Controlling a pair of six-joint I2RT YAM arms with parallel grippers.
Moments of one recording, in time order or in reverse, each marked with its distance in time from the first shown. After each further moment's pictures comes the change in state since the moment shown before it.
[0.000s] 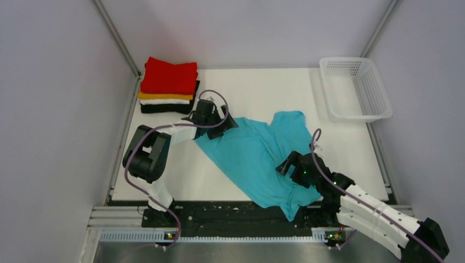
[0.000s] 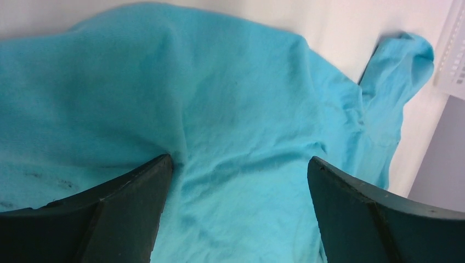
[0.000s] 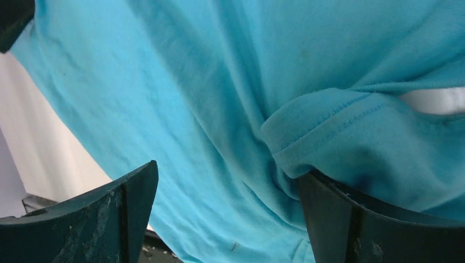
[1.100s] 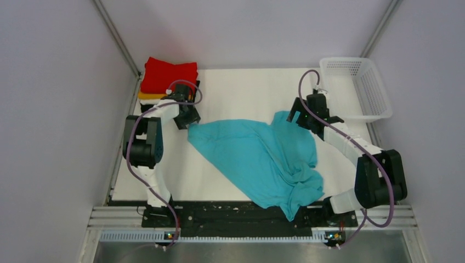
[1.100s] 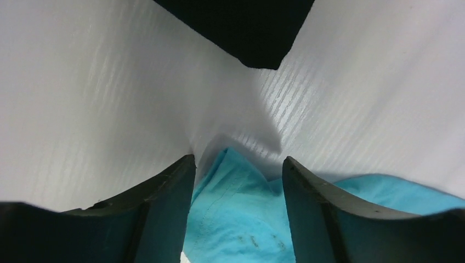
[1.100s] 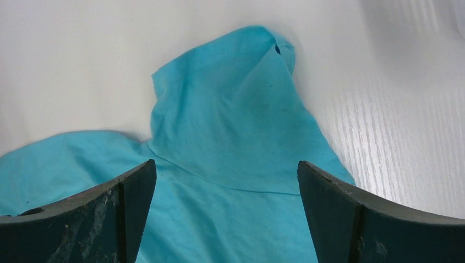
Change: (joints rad) left arm 0.280 0.149 0.338 -0.526 -0.347 0.222; right arm -0.463 0.727 0.644 0.119 0.020 -0.523
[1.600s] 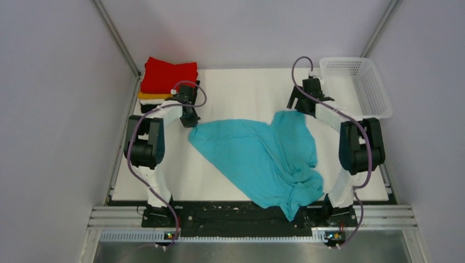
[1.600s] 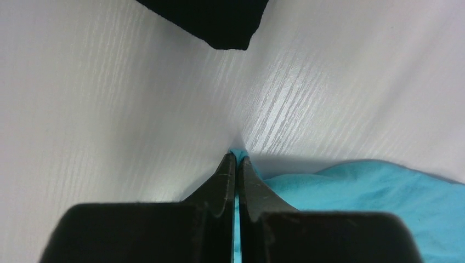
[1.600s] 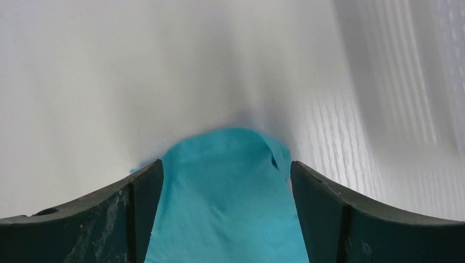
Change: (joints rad) left arm -0.038 0.004 -0.008 0.012 0.010 0.023; right arm -0.060 0.322 0.260 0.011 0.021 -0.085
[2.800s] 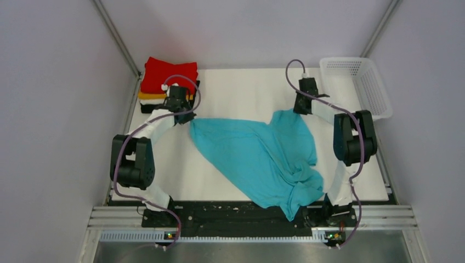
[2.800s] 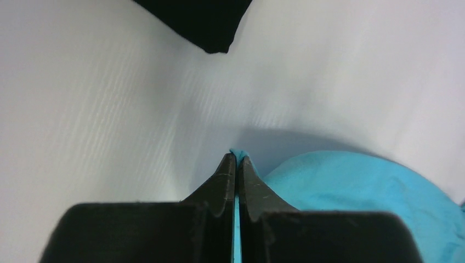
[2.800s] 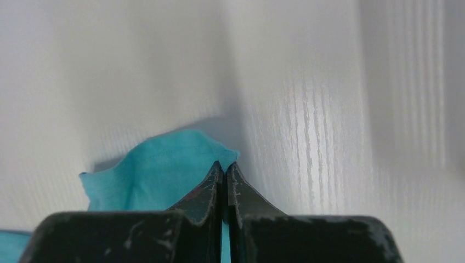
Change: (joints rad) left arm -0.002 -0.254 -0.191 0.162 -0.023 -0.015; right arm -0.005 0.207 0.151 -0.069 -0.006 -0.109
